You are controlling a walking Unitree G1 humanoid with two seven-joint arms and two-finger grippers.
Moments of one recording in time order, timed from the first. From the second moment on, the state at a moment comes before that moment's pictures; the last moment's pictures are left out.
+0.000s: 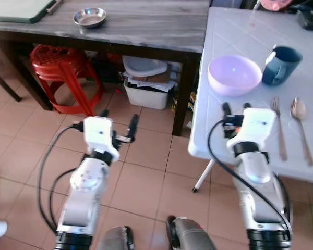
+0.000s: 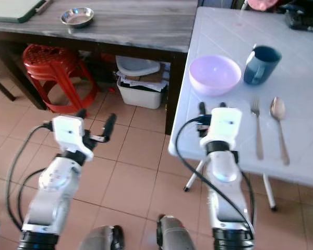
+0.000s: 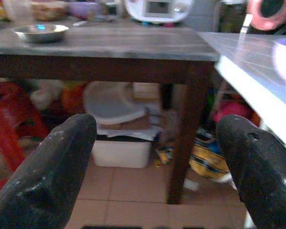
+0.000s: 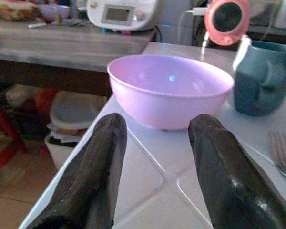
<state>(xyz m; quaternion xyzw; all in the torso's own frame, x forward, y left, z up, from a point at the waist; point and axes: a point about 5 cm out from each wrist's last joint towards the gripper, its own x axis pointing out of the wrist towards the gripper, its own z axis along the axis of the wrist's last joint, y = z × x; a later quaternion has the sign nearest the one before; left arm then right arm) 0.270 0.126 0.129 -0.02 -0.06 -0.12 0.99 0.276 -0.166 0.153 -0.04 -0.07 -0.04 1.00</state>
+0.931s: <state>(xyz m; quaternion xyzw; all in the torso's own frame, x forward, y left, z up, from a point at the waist) 0.267 0.121 0.128 -0.05 -0.06 -0.13 0.99 0.292 -0.170 0.173 -0.06 -0.11 -0.03 0.99</state>
